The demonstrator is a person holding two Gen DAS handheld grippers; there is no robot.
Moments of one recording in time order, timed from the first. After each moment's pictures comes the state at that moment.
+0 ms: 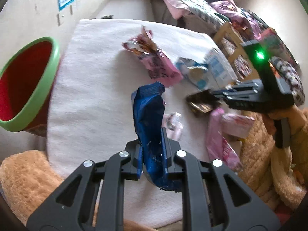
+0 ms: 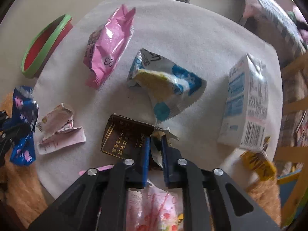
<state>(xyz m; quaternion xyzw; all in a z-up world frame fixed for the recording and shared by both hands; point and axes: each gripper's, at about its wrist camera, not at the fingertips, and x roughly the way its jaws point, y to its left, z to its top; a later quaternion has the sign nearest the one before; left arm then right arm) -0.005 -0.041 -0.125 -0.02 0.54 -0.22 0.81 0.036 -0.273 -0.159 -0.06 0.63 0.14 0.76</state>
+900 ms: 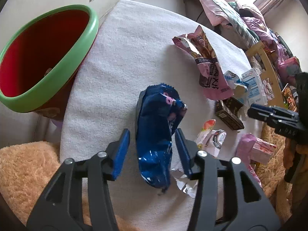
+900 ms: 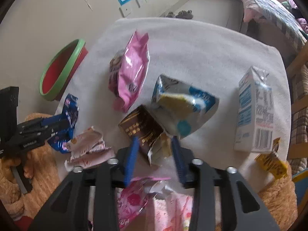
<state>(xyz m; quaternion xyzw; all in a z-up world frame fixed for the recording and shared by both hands) 0.029 0.005 -0.161 -0.09 0.57 -0.14 0.80 0.036 -0.263 -0.131 0.00 0.59 0.18 0.79</state>
